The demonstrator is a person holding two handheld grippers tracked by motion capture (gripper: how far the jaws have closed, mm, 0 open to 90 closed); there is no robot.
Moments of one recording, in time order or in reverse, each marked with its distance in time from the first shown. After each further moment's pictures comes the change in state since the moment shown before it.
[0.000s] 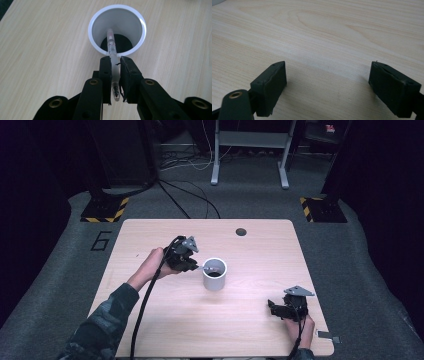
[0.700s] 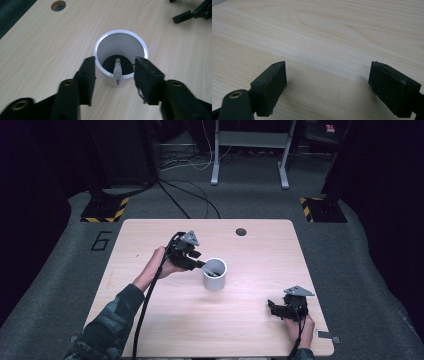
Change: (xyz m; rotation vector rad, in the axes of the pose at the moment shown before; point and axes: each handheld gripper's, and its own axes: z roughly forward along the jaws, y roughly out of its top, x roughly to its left) left arm 0.007 0.003 0.000 -0.139 0.010 -0.087; right arm 0.000 0.000 0.000 0.000 0.000 0.001
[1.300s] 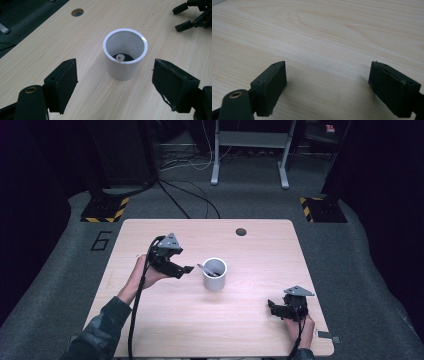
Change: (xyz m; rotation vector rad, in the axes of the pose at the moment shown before) left arm -0.016 -0.039 -0.044 -0.132 0.102 -0.070; right arm 0.000 0.000 0.000 -0.001 -0.002 -0.001
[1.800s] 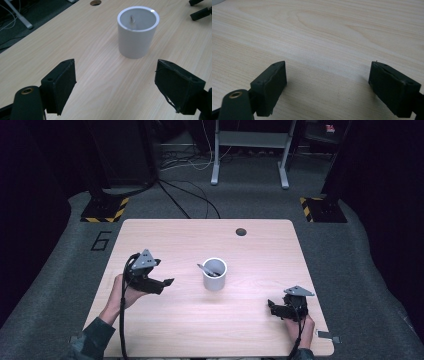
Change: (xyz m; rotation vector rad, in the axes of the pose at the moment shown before) left arm -0.009 -0.072 -0.035 -0.045 0.128 -0.057; right arm 0.000 0.000 0.000 -0.001 0.000 -0.003
